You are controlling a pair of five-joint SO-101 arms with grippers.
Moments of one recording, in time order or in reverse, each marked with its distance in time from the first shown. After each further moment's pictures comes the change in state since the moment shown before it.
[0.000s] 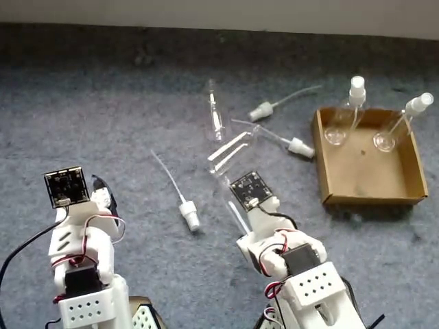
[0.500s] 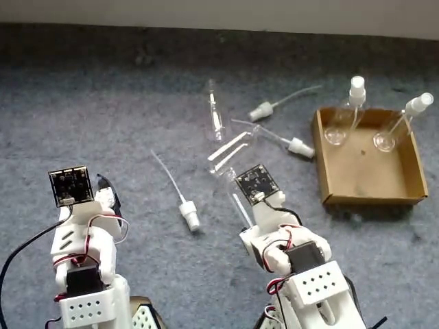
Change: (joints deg) left arm 2.2 0.0 0.3 0.0 0.0; right arm 2.5 0.1 -2.6 -0.1 0.0
